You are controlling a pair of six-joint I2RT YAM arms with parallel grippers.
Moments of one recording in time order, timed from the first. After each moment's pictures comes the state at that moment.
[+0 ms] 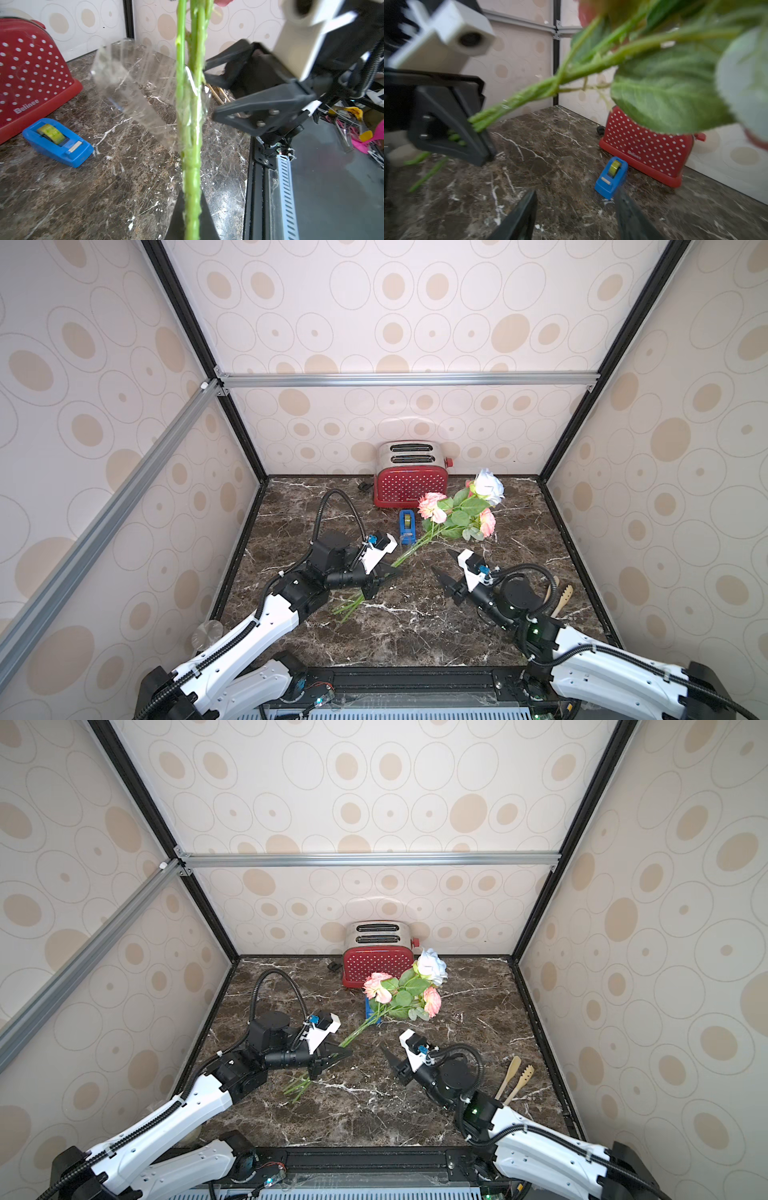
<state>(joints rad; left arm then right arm) -0.63 0.99 0.76 -0.23 0.63 0.05 0.89 0.86 0.34 0.52 0.21 -0.02</state>
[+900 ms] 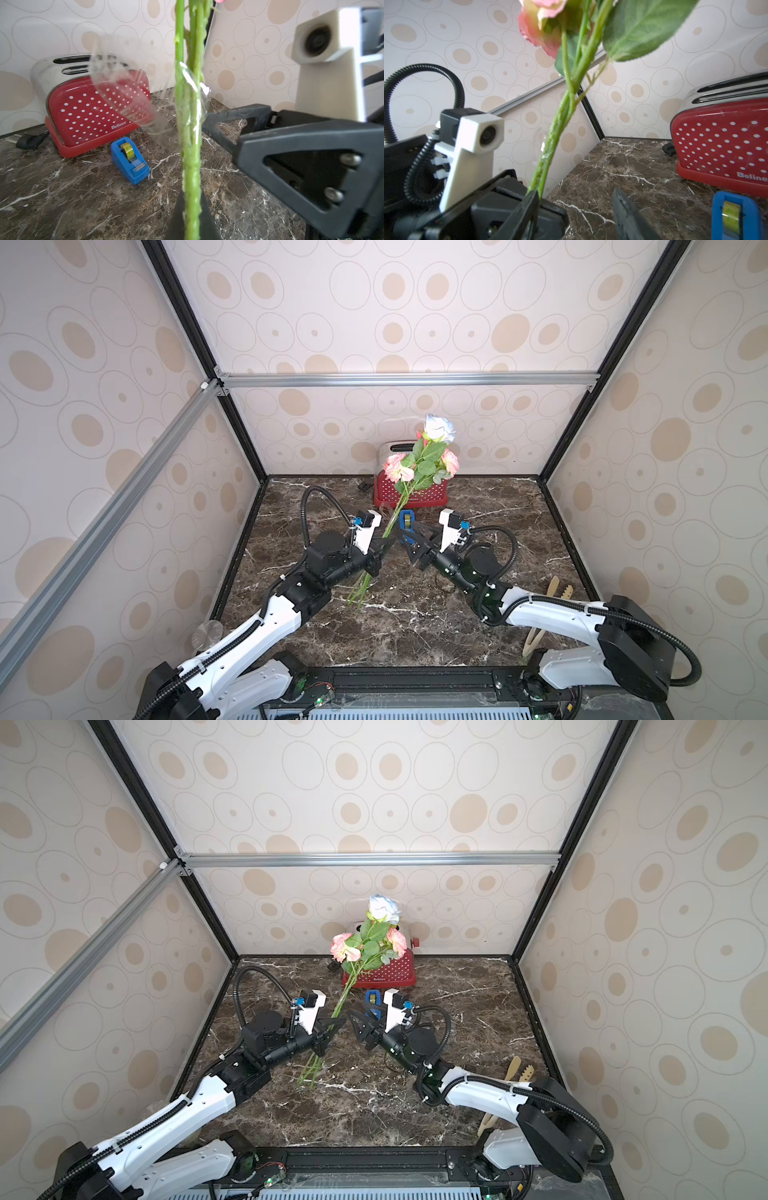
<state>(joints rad) -0.63 1.00 0.70 0.09 0.23 -0.17 0.87 1.33 0.65 0.91 0.04 0.49</state>
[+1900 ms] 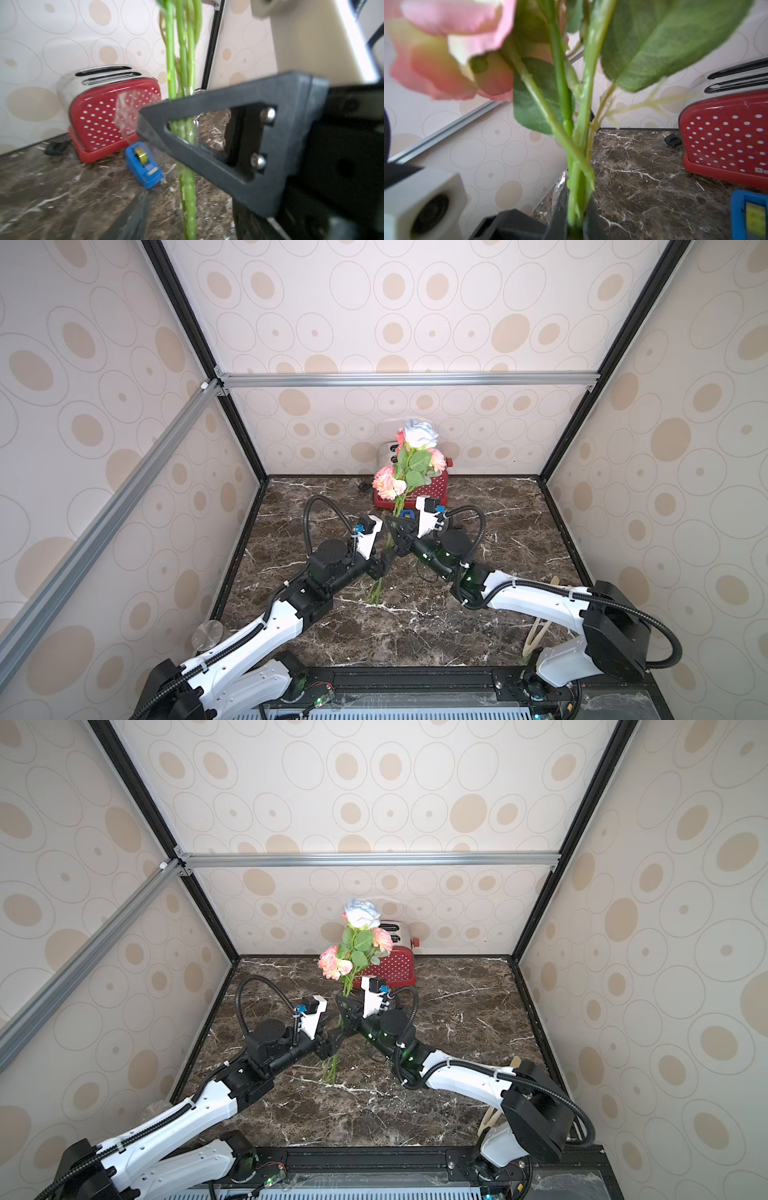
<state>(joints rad) -0.68 0.98 0.63 0.19 0.15 -0.09 0.90 1.43 0.85 0.69 0.08 0.48</state>
